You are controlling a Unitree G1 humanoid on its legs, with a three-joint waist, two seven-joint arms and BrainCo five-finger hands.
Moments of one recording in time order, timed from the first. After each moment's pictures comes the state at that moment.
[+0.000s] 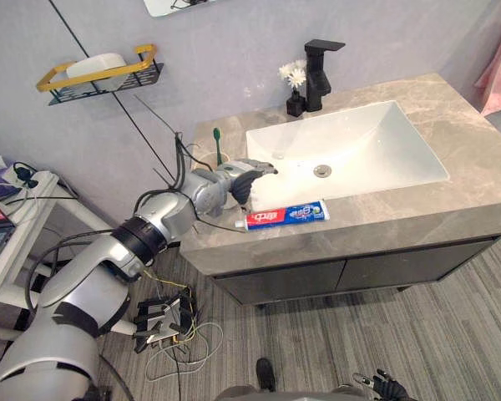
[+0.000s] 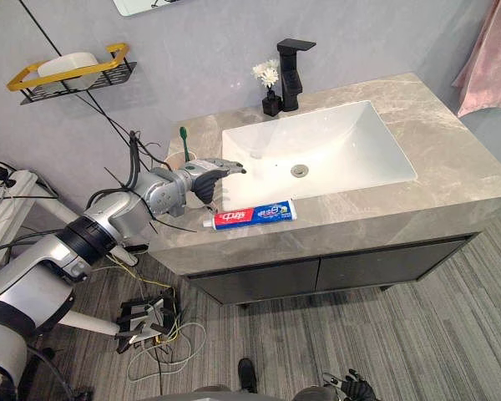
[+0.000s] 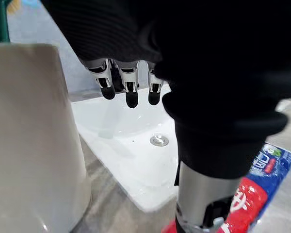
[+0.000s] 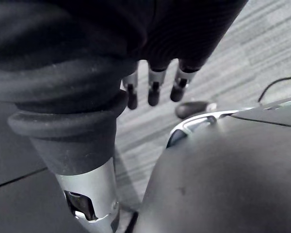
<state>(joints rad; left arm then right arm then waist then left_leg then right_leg) -0.96 0.62 -0.84 0.43 0.43 -0.08 -0.28 0.11 -0.17 -0.29 1.10 0.09 -0.03 0.11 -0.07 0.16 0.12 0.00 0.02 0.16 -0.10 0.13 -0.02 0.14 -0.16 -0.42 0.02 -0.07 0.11</state>
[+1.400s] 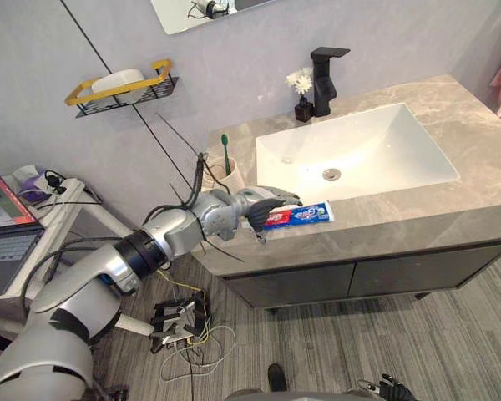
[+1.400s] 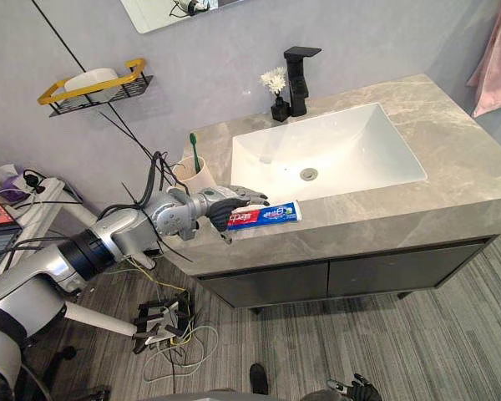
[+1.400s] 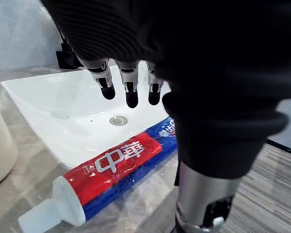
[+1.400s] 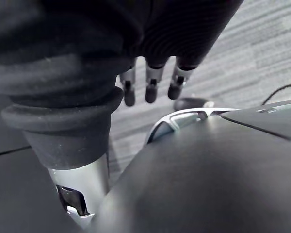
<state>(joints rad) -0.90 0.61 -0.93 0.29 0.33 -0.10 -0.30 0.10 -0.21 -0.23 1.14 0.07 -0.04 0.11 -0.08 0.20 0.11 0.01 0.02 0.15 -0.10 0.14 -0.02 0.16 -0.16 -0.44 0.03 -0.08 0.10</state>
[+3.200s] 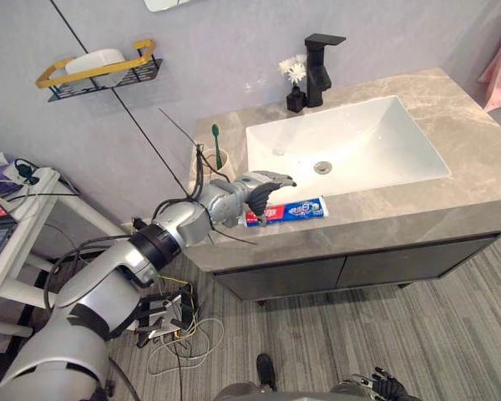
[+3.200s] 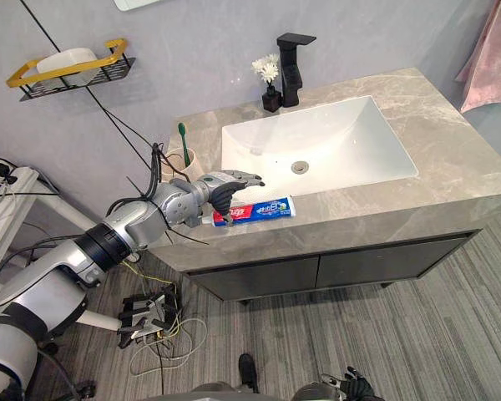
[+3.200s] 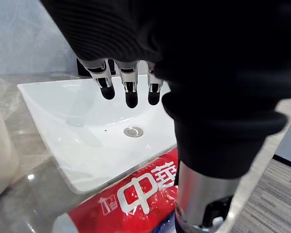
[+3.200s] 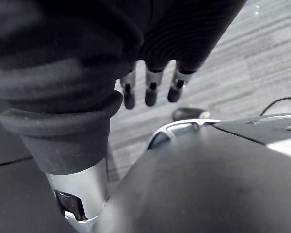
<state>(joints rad) -0.94 0.53 -0.85 0.40 0.41 -0.07 -0.26 0.11 -0.18 -0.24 1.09 0.05 -0.03 0.11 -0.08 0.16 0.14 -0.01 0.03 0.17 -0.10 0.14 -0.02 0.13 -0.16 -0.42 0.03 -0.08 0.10</state>
